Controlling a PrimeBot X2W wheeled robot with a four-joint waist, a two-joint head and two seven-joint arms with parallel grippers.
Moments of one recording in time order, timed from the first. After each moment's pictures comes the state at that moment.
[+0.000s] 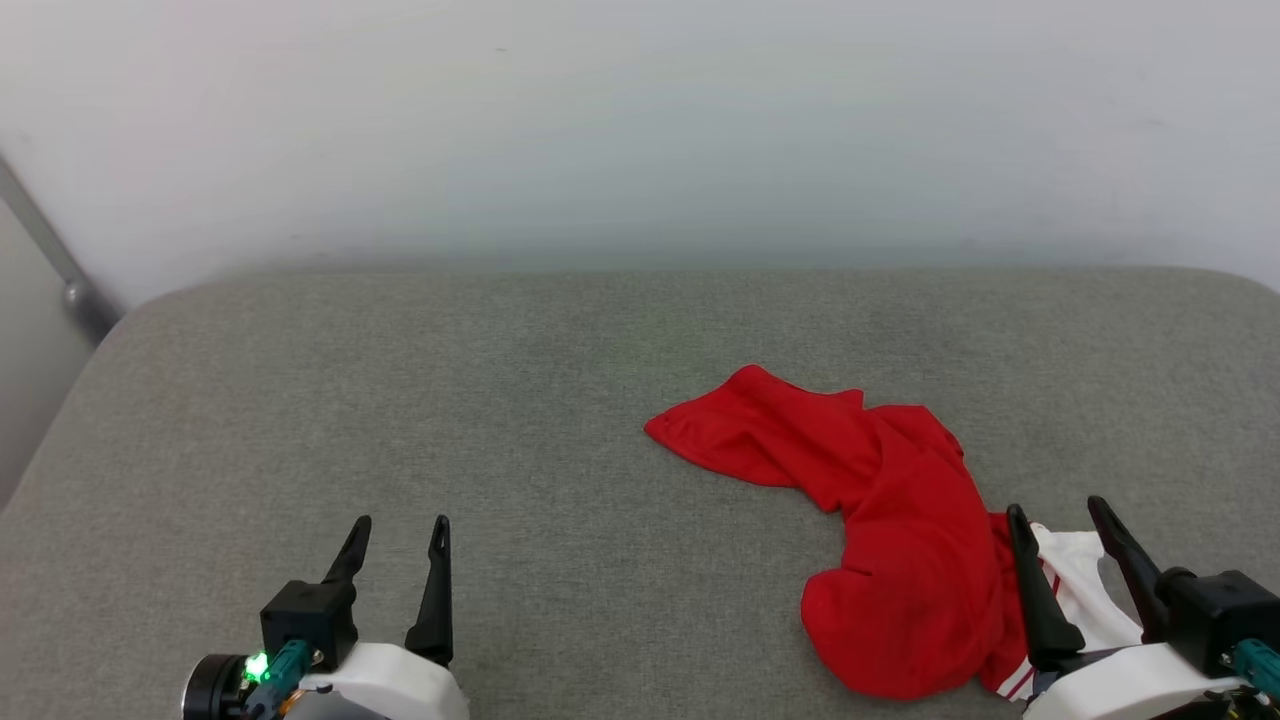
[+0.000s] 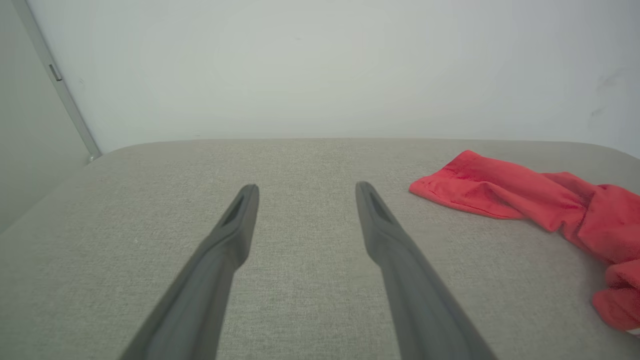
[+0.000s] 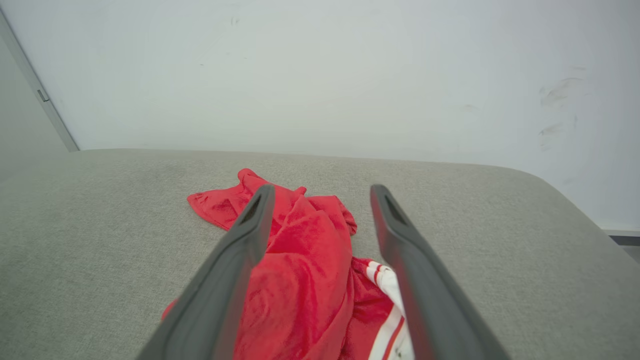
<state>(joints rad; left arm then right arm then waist) -0.01 0.26 -0.27 0.13 -0.35 0.15 -0.17 0.13 -0.05 -0.04 -0.13 0.08 0.13 0.02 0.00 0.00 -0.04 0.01</state>
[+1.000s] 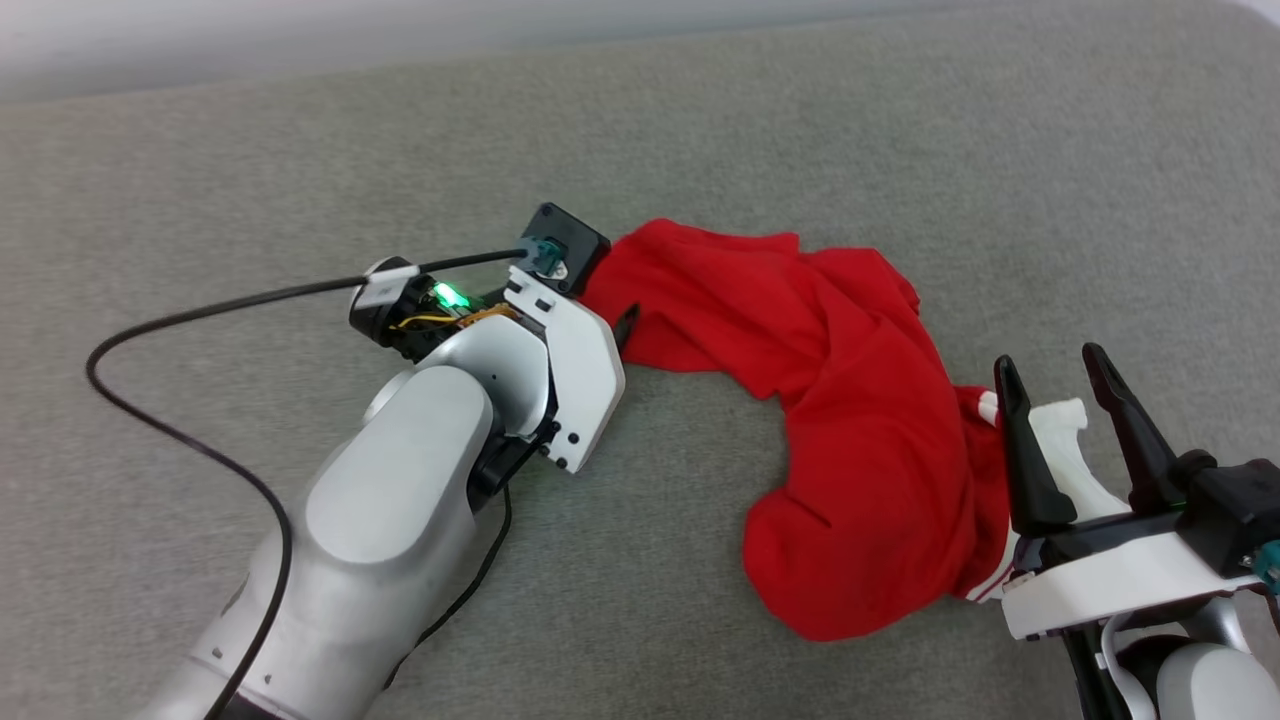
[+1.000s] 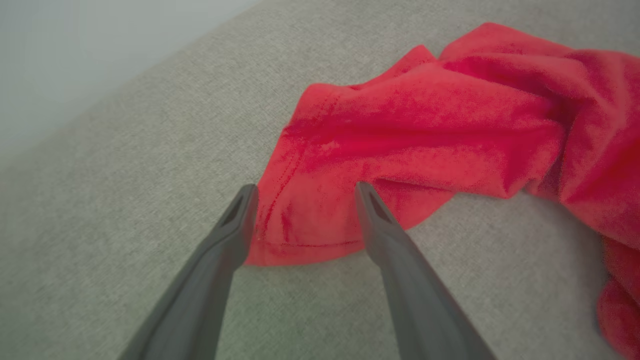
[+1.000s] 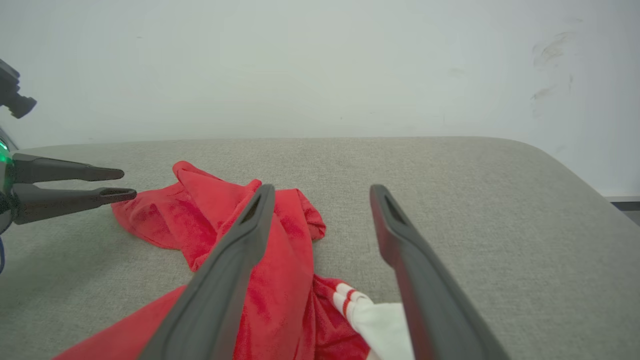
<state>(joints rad) -0.78 0.21 -0.60 0.51 -0.35 -0.12 0.34 -0.07 -0.05 0.00 -0.14 0.11 0.13 -0.05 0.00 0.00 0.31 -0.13</state>
